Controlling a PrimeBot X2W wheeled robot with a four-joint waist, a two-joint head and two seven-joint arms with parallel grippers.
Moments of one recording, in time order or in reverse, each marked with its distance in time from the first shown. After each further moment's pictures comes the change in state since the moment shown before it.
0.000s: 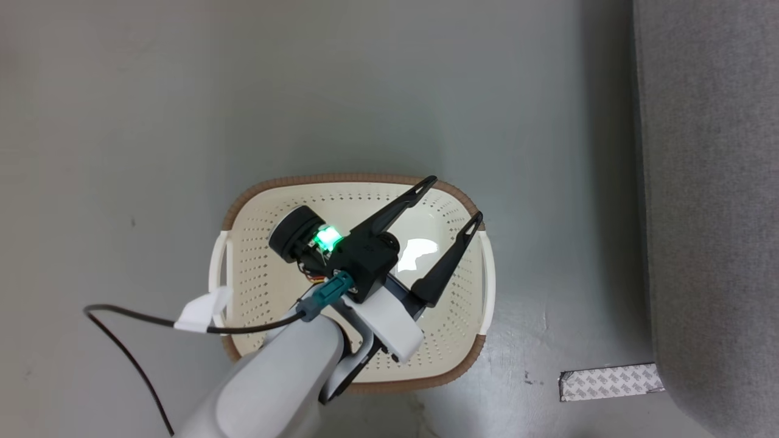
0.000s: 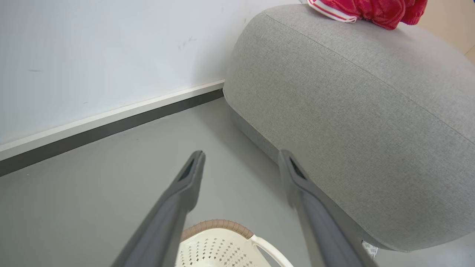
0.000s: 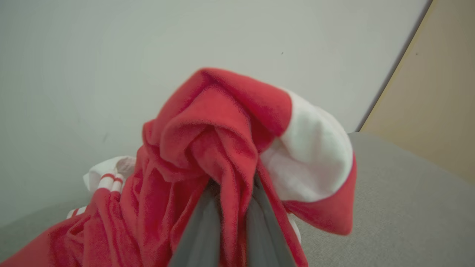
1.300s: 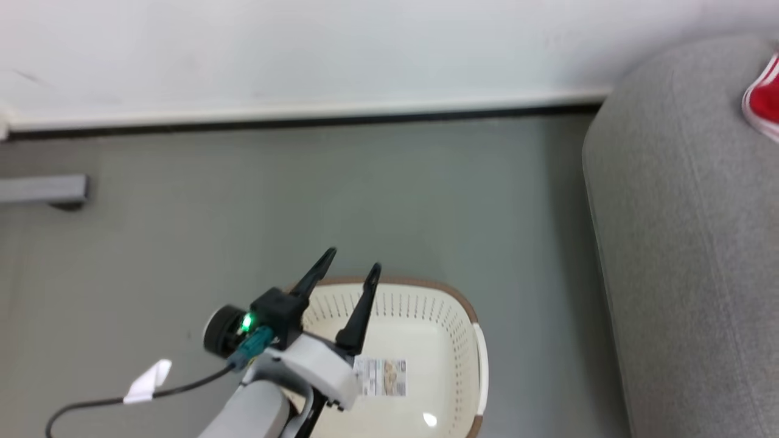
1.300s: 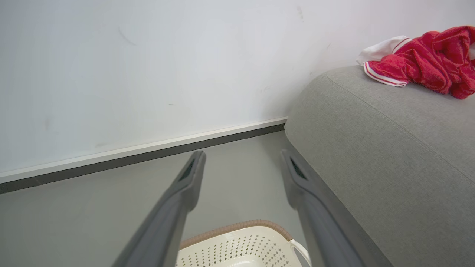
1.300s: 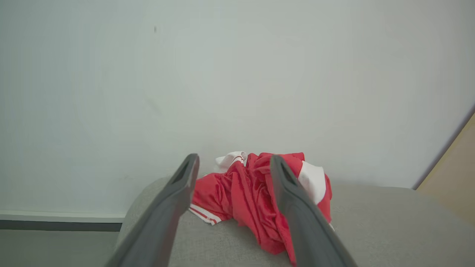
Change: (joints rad) left arm 0.220 0.030 0.125 0.106 -0.120 0.111 -0.072; right arm 0.680 0.275 0.175 -0.485 -0.038 0.000 -0.053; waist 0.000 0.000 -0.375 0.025
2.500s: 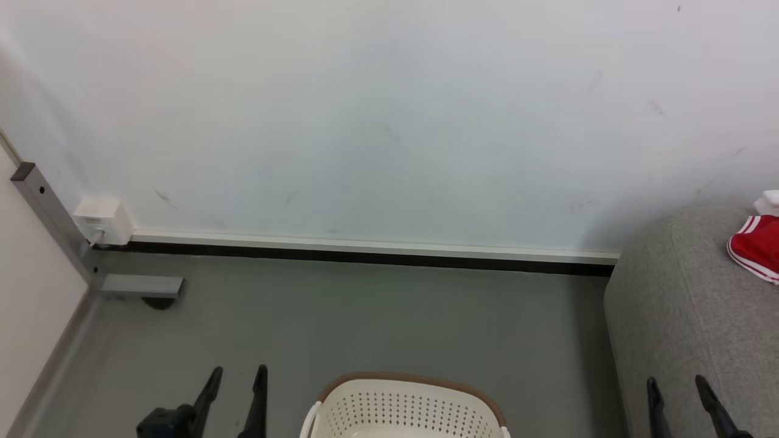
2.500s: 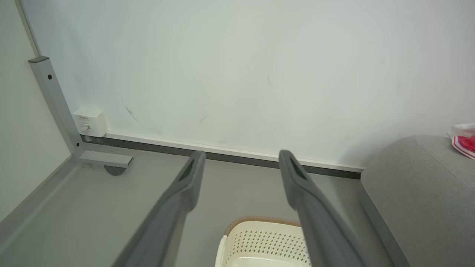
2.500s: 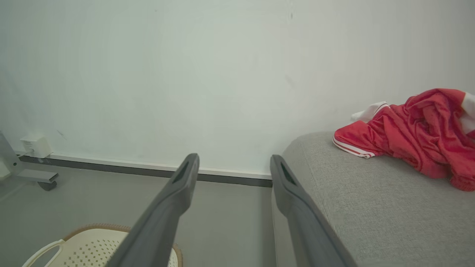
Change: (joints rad) left arm 0.412 -0.064 0.434 -0.026 0.071 -0.069 -0.006; right arm 0.555 0.213 0.332 -0.144 0.151 0.000 0.000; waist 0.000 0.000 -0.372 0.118
